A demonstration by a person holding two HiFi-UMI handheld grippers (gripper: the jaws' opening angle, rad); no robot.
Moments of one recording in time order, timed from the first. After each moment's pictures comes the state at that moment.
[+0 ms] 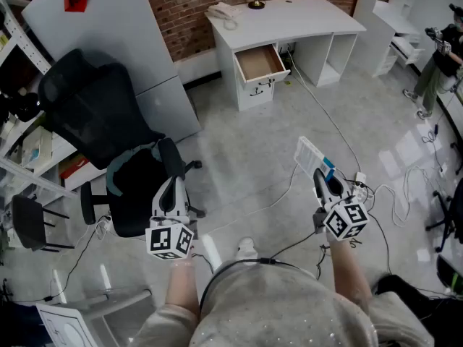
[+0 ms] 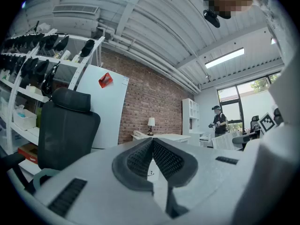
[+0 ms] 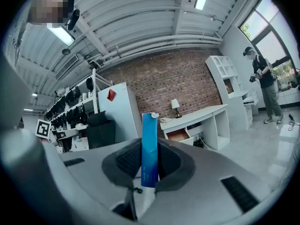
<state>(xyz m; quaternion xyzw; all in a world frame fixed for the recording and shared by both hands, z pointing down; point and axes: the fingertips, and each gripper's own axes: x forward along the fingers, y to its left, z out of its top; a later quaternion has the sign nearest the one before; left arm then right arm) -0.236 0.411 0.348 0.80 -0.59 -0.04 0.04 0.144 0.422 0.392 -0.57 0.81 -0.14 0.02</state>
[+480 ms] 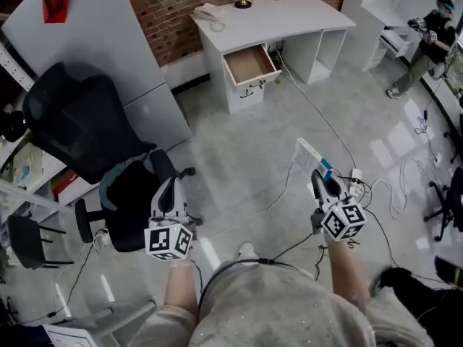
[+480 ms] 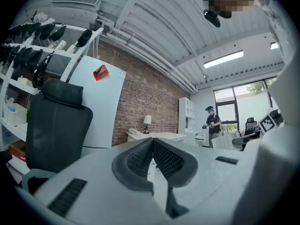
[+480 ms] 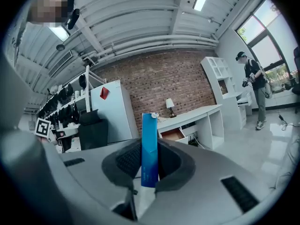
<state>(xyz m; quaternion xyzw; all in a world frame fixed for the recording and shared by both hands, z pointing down) -0.234 0.356 0.359 0.82 -0.57 -0.03 0.04 0.143 0.392 0.404 -0.60 0.79 -0.15 0.02</state>
